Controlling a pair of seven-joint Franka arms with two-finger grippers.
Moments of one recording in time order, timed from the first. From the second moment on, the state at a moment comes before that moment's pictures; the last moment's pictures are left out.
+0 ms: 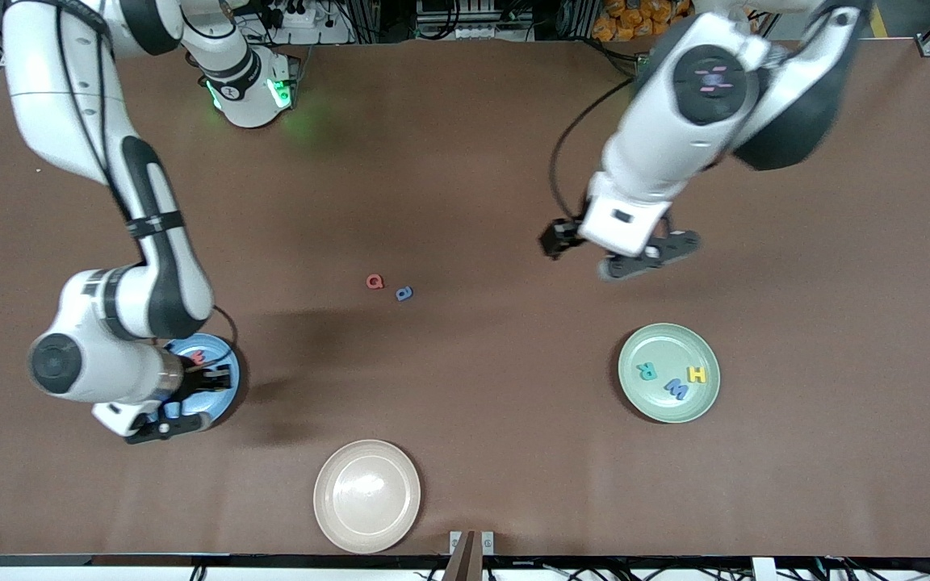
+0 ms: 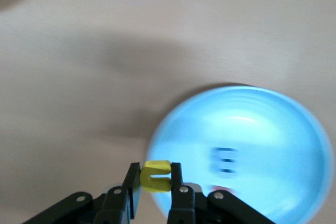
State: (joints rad) left arm -0.33 0.31 -0.32 -1.50 -0.04 1.87 -1.03; right arm 0.07 0.73 -0.07 -1.38 0.13 2.02 -0.26
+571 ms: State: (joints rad) left arm -0.59 0.53 -0.32 -1.45 0.15 2.14 -0.94; right arm 0.06 0.74 -0.06 -1.38 0.12 2.05 -0.29
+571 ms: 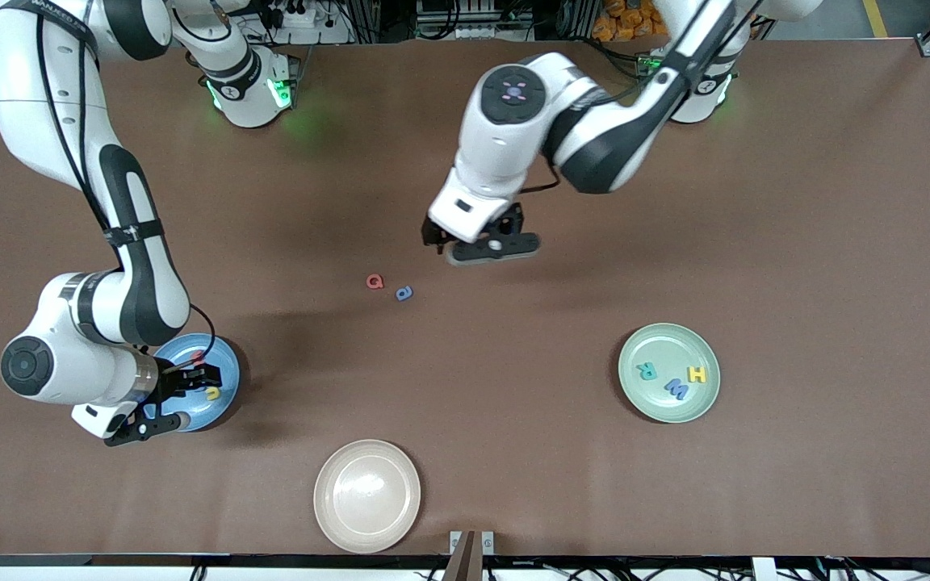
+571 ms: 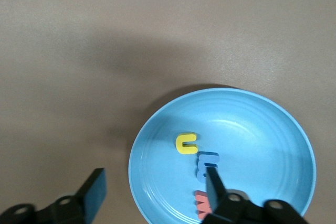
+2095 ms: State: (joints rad) left arm -0.78 1.02 -0.32 -1.31 0.59 2.80 -0.54; right arm 0.04 0.74 -0.05 -1.38 0.12 1.97 -0.36
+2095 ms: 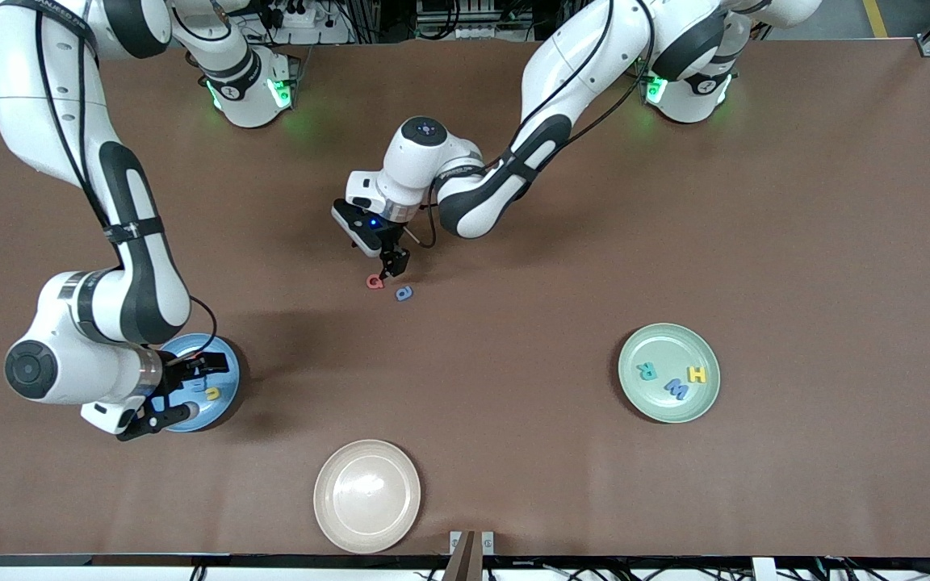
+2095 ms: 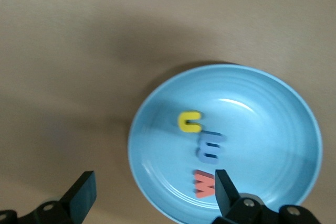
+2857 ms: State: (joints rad) left arm -0.78 1.08 -0.31 -1.27 0.59 2.84 -0.43; right arm -0.04 0.75 -0.06 -1.41 0.11 1.97 -0.36
